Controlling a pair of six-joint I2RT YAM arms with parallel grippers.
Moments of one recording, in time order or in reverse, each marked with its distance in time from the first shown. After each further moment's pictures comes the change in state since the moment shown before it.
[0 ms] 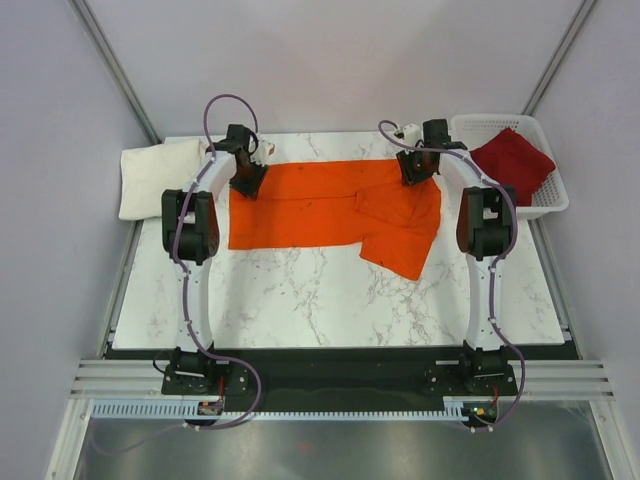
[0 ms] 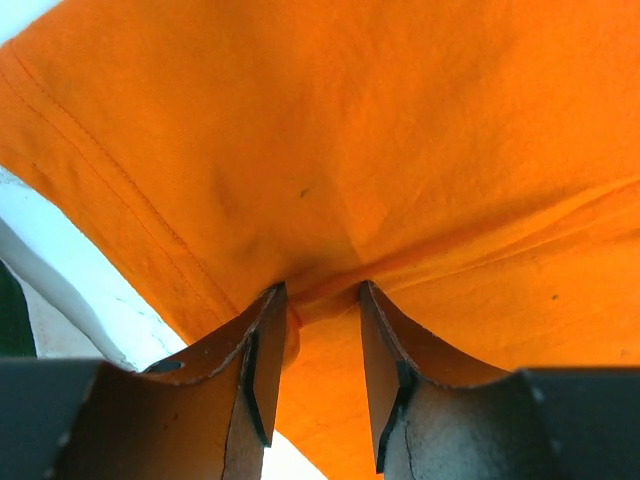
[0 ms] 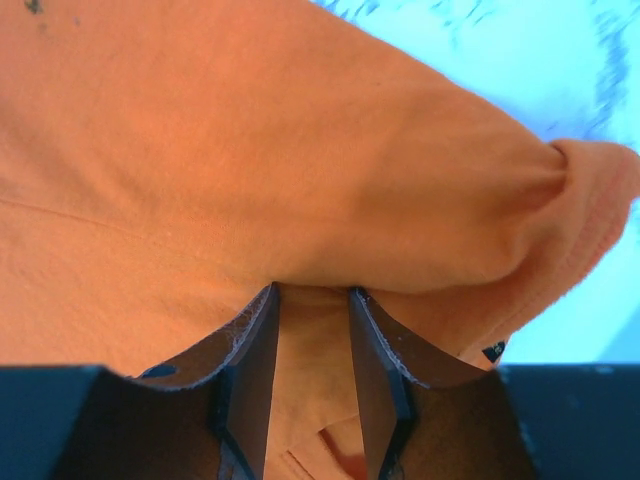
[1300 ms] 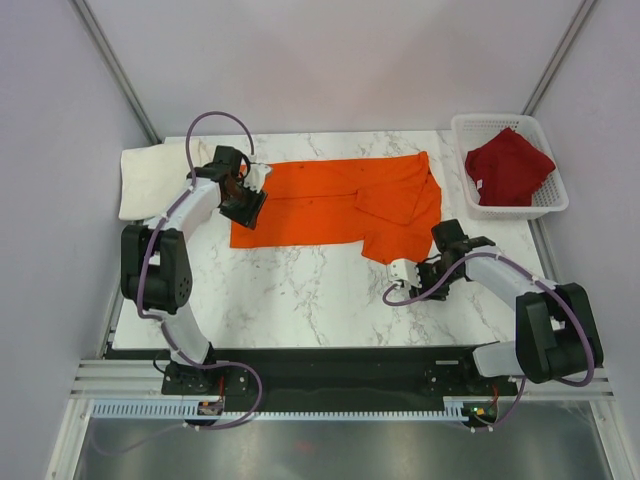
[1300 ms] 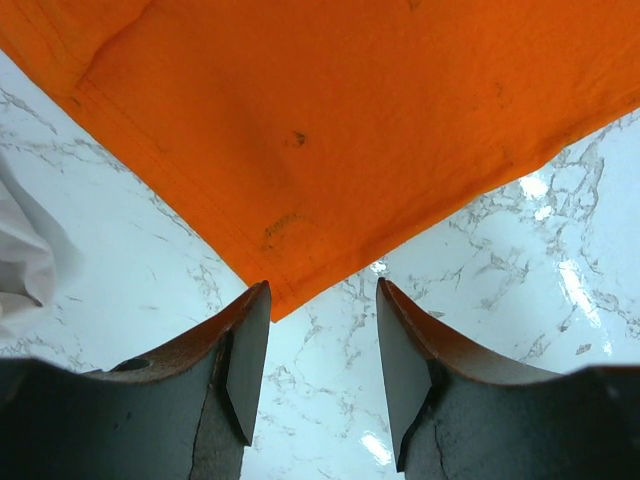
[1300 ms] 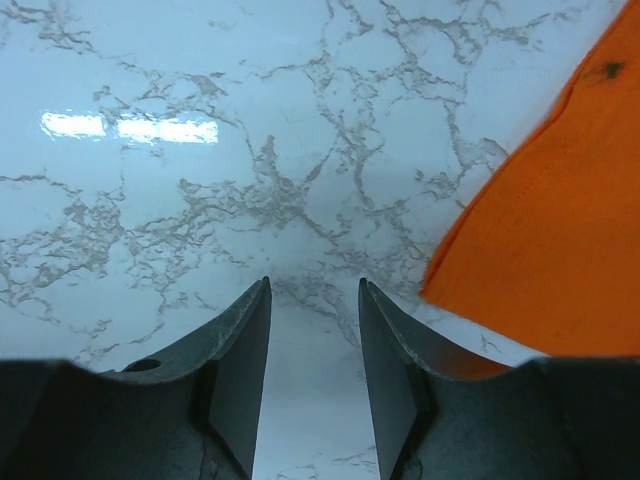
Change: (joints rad) left arm -0.045 -0.565 -0.599 0.023 0.070 0.014; right arm 0.139 -1.036 -1.311 -0.177 -0.201 -1.036
